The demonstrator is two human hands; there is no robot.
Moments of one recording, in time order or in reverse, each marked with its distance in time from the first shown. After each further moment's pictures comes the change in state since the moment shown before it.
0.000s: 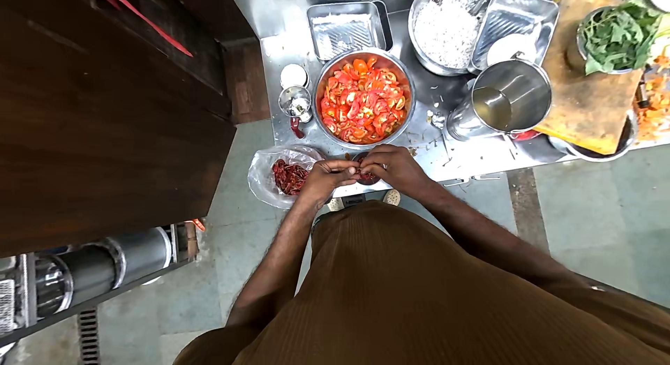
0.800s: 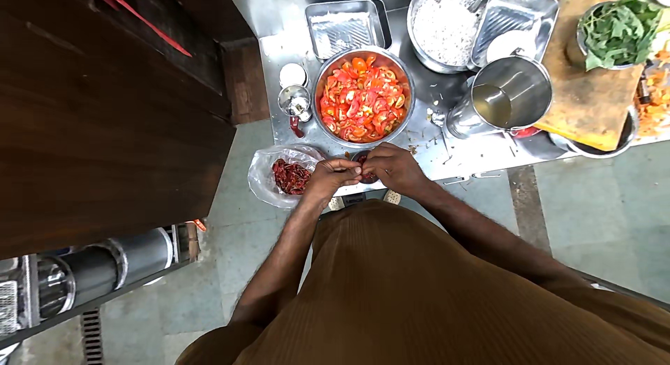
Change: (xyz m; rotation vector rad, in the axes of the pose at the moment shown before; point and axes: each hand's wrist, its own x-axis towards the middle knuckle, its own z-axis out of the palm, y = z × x) left_hand 0.002 -0.007 0.007 -0.045 0.027 -0.014; right_hand -0.008 0.006 0.007 -0.071 0.078 -0.156
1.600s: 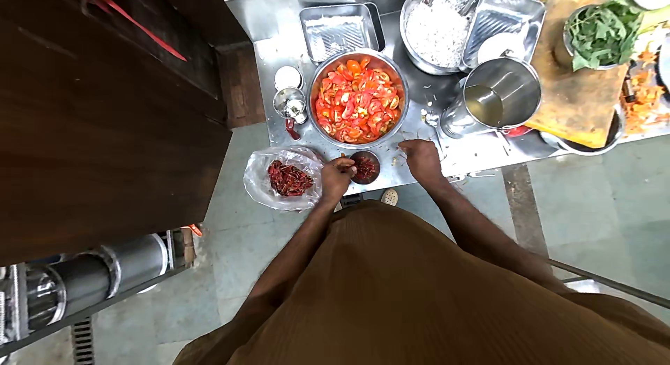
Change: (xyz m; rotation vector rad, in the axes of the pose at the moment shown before) left_hand 0.062 -0.081 0.003 0.520 0.300 0.132; right_hand -0.046 0.071 -0.016 -0.392 0.004 0.831
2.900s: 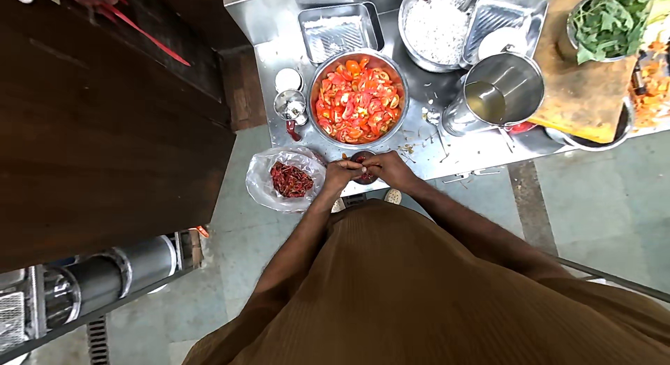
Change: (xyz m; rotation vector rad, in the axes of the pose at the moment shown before) left_hand 0.010 0.007 0.001 -0.331 -0.187 -0.199; right_hand -0.005 -0.039 0.040 0.367 -0.284 -0.417
